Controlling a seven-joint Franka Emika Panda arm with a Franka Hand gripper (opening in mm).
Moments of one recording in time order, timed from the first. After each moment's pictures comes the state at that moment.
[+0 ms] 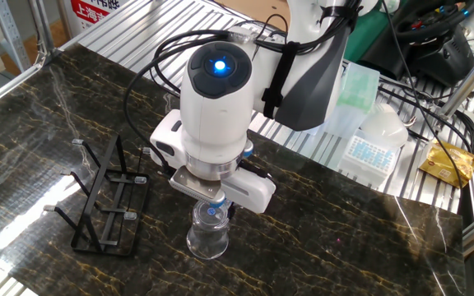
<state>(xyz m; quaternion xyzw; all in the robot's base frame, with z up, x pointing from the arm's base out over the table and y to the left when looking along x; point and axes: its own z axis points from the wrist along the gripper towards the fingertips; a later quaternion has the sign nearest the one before) 0.594 0.055 0.231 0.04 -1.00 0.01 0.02</state>
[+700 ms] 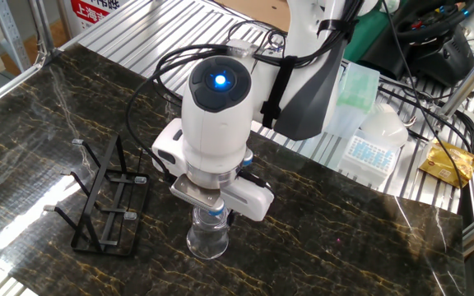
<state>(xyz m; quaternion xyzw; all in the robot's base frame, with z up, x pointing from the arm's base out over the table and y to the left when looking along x) 0.595 0.058 0.212 0.03 -1.00 0.01 0.02</state>
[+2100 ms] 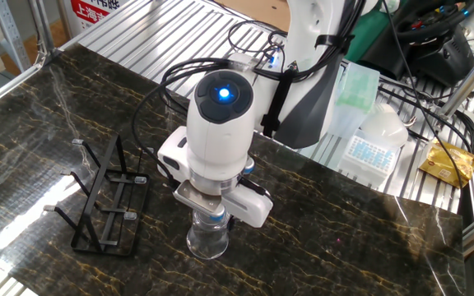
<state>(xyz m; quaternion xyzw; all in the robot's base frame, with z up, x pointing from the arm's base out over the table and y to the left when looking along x) 0.590 0.060 0.188 0.02 -1.00 0.01 0.02</state>
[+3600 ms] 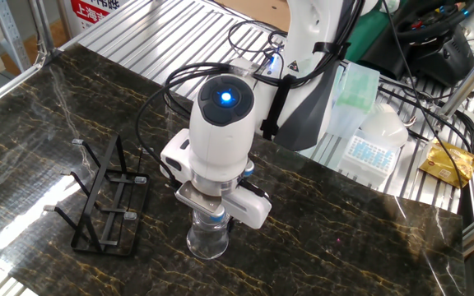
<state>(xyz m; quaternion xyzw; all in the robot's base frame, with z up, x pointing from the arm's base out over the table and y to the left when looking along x) 0.585 0.059 0.172 0.01 -1.00 0.01 0.01</state>
